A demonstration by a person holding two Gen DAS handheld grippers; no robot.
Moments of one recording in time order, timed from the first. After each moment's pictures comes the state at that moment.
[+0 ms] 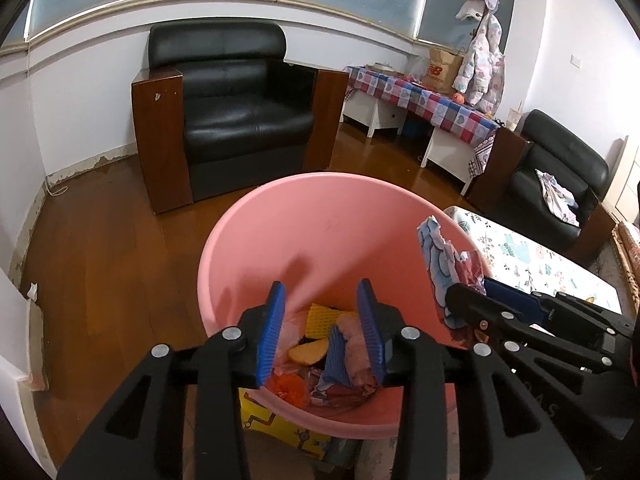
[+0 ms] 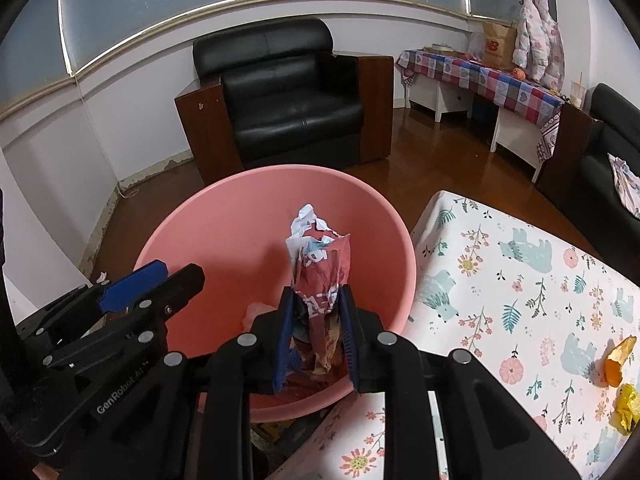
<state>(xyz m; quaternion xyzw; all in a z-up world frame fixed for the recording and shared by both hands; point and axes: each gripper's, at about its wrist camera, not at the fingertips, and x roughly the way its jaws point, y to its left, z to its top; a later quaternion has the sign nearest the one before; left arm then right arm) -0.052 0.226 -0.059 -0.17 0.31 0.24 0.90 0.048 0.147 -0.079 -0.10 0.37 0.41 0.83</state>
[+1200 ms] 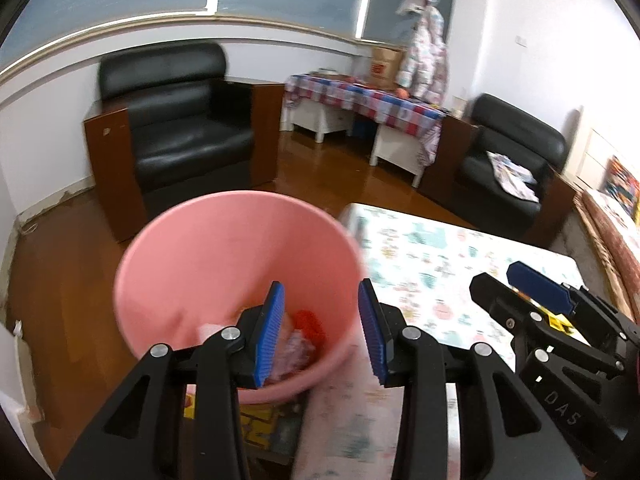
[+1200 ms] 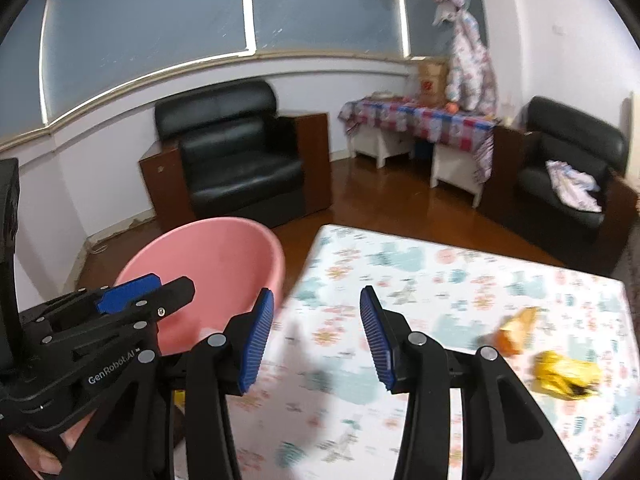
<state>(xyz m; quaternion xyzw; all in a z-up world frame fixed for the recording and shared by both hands) -0.032 0.133 -0.024 -0.12 0.31 0.16 0.93 0.026 0.004 -0.041 -0.05 0.28 0.33 0.90</state>
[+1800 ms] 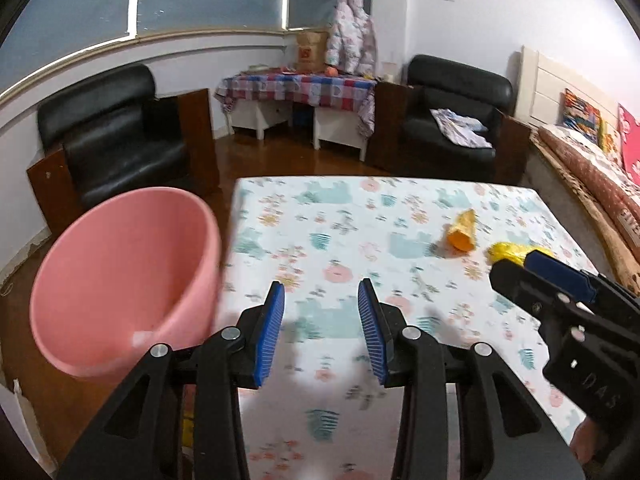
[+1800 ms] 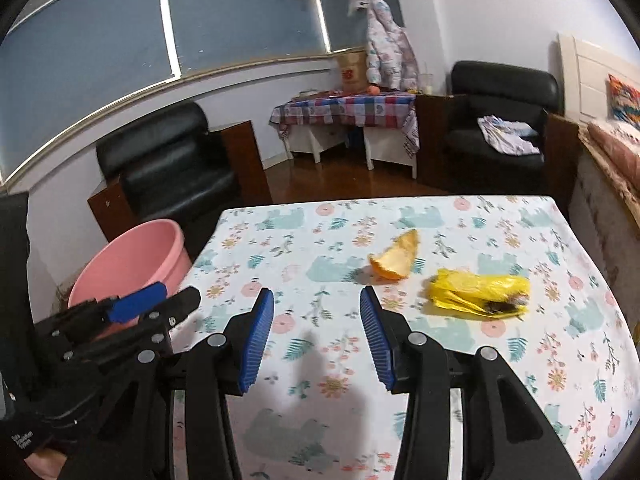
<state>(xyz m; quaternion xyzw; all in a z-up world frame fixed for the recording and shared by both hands) 0.000 0.029 -0.066 -0.03 0.33 0.07 0.94 0.022 -0.121 -0.075 0.03 0.30 0.23 0.92</state>
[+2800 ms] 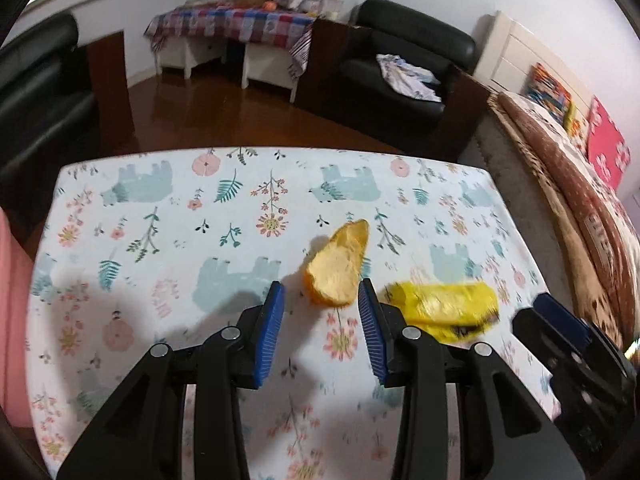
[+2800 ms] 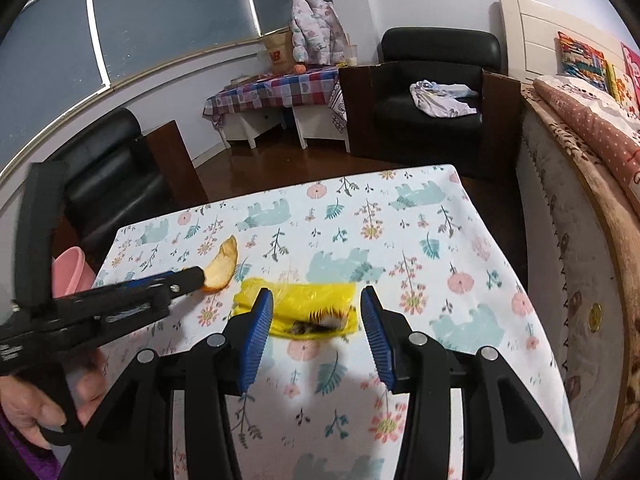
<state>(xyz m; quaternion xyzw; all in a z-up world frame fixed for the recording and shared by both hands) 0.144 -0.051 -0.088 -0.10 0.44 -0.03 0.89 0.110 -0.231 -0.085 0.06 0.36 0.15 0.92</state>
